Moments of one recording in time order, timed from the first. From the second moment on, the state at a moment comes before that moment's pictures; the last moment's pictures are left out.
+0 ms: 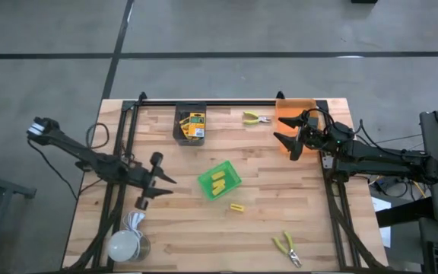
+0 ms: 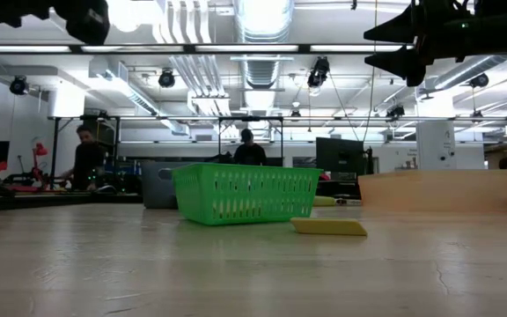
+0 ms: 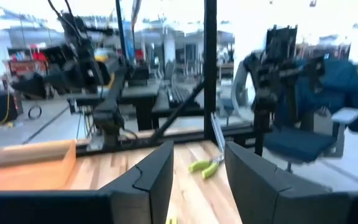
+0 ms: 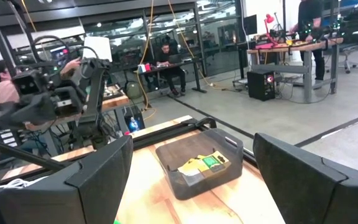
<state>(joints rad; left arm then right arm) -0.45 0.70 0.26 0.60 -0.19 0.03 -0.31 0.59 0.31 0.36 0.05 0.21</state>
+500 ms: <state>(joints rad) -0.45 0.49 0.25 0.35 -0.17 0.00 -0.31 0.59 0.31 0.35 0.05 0.21</state>
